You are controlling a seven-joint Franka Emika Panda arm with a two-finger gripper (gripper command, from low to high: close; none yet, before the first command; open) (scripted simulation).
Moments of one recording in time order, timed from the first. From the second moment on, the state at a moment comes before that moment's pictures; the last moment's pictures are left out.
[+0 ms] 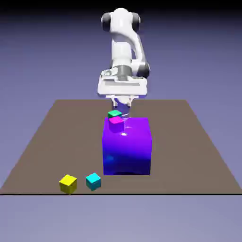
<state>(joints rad) 0.00 -0.53 0.00 -2.78 0.01 3.01 0.77</state>
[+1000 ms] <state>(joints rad) -0.34 0.50 0.07 -2.20 0.12 2.55 1.30</state>
